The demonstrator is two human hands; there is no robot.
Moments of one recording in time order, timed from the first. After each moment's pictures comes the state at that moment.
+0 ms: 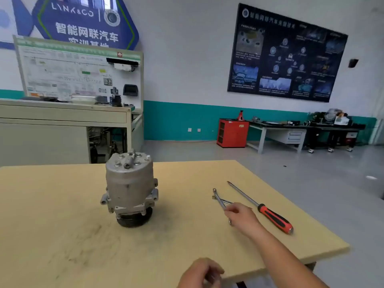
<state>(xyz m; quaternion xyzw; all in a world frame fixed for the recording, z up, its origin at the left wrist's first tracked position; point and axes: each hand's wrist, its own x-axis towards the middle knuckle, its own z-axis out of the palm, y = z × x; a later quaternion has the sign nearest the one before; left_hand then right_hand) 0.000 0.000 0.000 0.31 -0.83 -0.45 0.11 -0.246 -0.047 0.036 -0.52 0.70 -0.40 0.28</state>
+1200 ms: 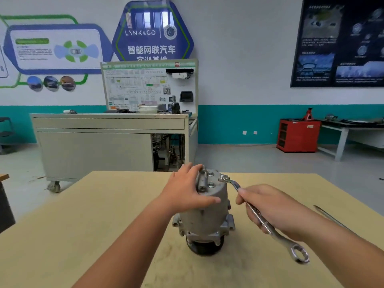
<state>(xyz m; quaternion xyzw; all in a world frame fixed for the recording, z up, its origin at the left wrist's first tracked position) 0.114 -0.142 0.146 0.55 -0.80 -0.03 0.26 -0.088 -0.065 0.177 -0.67 0.54 -0.32 0.40</state>
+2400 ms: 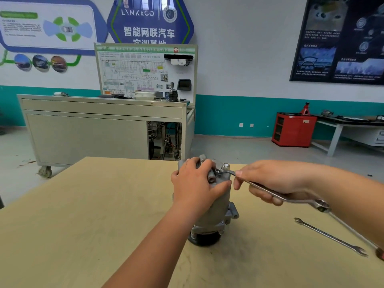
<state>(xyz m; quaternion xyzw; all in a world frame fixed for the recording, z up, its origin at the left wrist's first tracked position) 0.079 -0.140 0.118 0.61 -0.71 0.02 0.35 -0.084 -0.094 0.216 -0.73 0.55 -0.09 0.39</state>
